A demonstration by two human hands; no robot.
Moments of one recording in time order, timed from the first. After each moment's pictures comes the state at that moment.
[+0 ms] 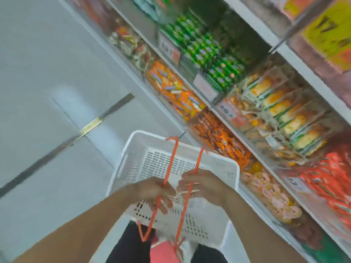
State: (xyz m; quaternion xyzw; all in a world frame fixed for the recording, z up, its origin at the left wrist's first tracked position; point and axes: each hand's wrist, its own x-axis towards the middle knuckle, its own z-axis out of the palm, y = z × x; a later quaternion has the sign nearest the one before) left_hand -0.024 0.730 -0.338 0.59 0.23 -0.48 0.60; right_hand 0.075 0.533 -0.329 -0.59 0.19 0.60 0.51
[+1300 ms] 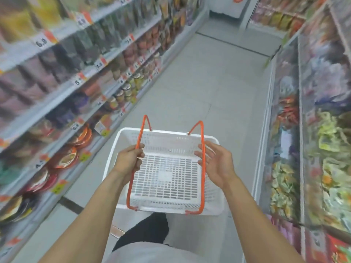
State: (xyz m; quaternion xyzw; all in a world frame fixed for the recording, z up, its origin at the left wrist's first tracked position) left_hand -0.077 1.621 -0.188 0.19 0.66 0.45 0.57; right_hand 0.193 1.643 -0.157 -0.52 -0.16 0.70 0.46
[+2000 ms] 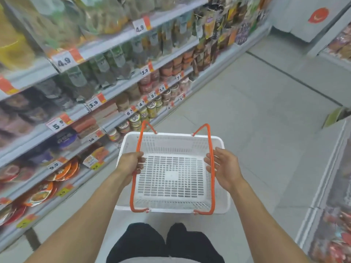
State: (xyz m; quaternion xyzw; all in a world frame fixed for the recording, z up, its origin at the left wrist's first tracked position) left_hand -0.092 2.152 -0.225 0.02 0.73 0.45 0.52; right_hand 0.185 2.262 -0.189 -0.55 -0.29 0.74 0.27
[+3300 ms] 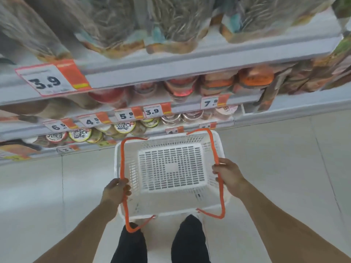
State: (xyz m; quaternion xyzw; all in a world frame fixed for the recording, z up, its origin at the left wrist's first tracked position) left_hand -0.163 2.708 -0.649 -0.37 0.74 0.42 0.37; right_hand -0.051 3.041 -0.653 -0.56 -0.51 0.64 -0.16
